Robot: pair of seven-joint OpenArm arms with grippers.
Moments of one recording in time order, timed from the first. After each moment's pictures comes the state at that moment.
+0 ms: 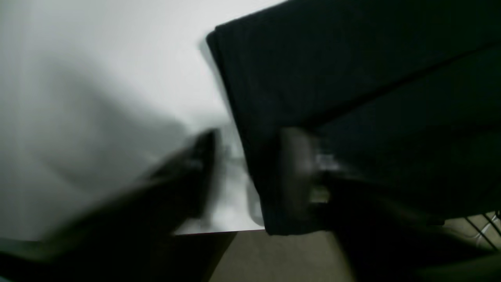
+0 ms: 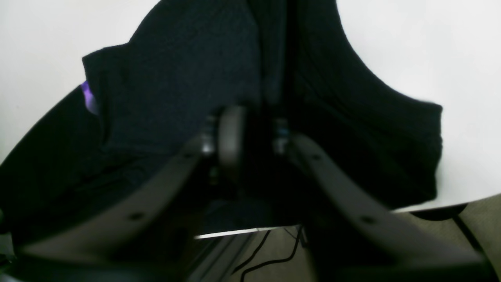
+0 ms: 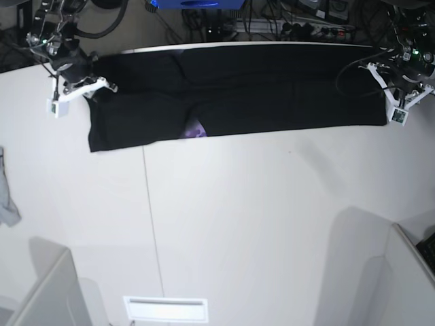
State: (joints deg) left arm 29.0 -22.4 -32.3 111.9 -17.1 -28.0 62.9; right arm -28.8 5.4 22.8 113.4 37.8 0.3 -57.1
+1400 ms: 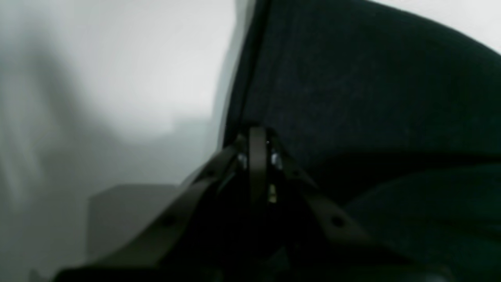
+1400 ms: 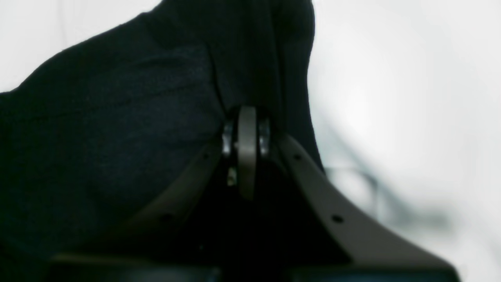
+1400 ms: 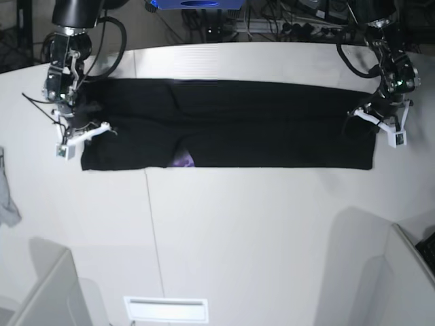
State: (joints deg) left arm 11.3 -14.9 -29.0 81.6 -18.8 -16.9 39.8; right arm -7.0 9.8 15.3 81.0 20.2 4.8 -37.0
